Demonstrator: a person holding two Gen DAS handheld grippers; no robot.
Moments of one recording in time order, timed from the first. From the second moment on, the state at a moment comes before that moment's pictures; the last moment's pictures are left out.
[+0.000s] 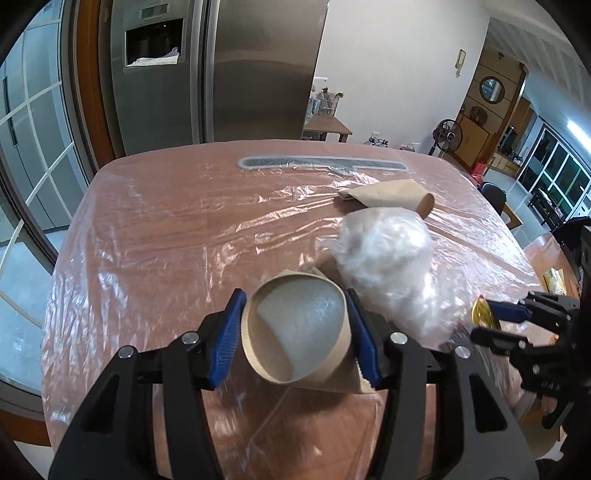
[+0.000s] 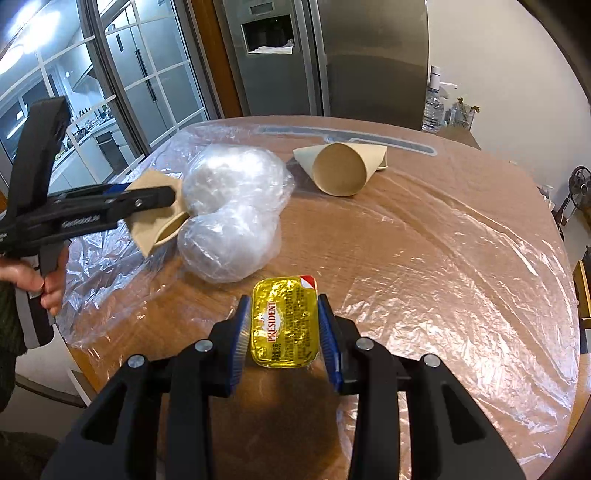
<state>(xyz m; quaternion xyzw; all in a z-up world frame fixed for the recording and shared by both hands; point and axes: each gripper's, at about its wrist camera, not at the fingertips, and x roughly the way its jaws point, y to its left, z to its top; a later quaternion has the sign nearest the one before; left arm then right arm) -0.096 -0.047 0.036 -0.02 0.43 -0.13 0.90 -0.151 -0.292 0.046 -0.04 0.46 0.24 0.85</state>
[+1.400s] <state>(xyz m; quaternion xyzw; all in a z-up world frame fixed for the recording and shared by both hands) -0.170 -0.052 0.030 -0.03 0.44 -0.14 0.89 -0.169 -0.311 0.044 -0.04 0.46 0.22 0.86</state>
